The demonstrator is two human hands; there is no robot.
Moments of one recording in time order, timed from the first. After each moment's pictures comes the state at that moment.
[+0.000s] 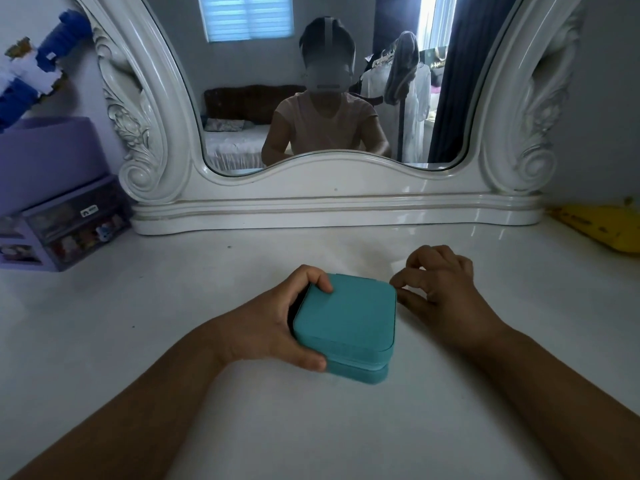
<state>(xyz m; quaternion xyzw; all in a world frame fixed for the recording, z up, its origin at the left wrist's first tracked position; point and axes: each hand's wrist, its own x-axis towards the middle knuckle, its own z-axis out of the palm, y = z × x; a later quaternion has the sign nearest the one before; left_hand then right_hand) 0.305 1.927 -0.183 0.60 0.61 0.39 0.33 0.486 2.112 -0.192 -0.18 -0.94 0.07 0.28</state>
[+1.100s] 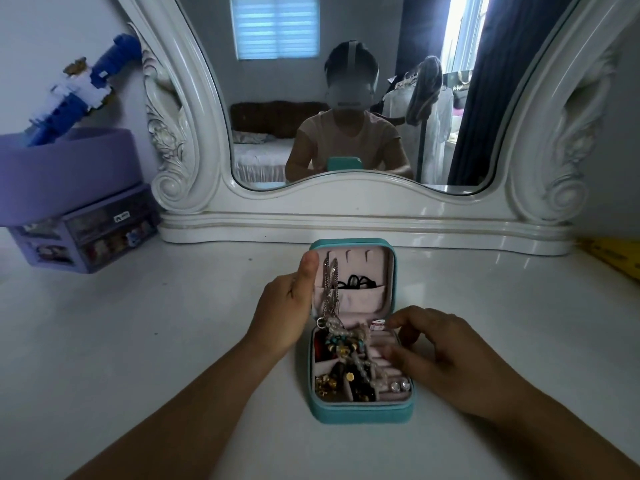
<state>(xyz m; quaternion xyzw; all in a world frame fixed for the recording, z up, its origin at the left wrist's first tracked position) 0.311 1.949 -0.180 0.38 0.75 0.54 0.04 0.489 2.072 -0.182 -0.09 -0.94 0.23 0.23</state>
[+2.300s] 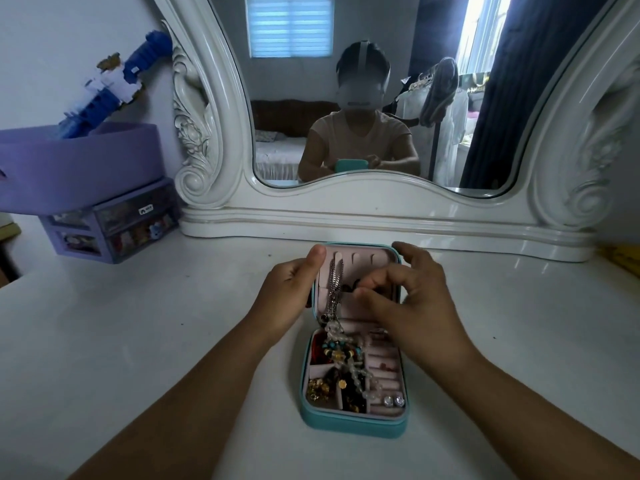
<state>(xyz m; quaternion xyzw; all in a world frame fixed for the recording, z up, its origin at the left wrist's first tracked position) 0.274 1.937 -0.184 0.38 0.71 0.58 0.12 0.428 2.025 -0.156 -0.19 -0.84 0.37 0.36</state>
